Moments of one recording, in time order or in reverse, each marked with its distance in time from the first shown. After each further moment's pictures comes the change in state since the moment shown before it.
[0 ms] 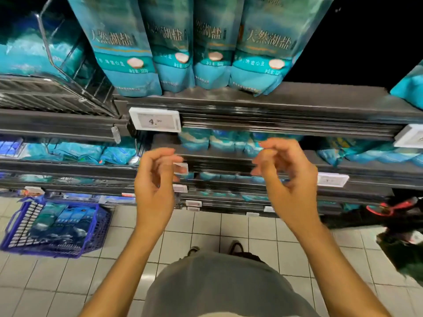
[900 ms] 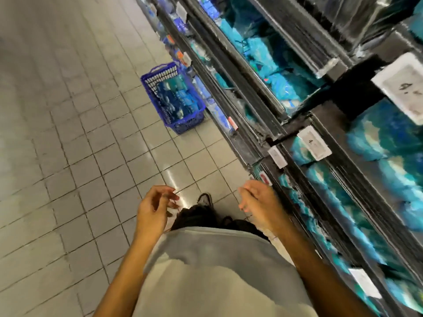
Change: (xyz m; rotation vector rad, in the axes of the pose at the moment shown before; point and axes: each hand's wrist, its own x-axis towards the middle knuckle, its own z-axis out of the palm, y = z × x) left_hand -0.267 -0.068 -0.121 0.168 0.895 -0.780; right_hand -0.111 0.070 0.172 -0.087 -1.314 0.457
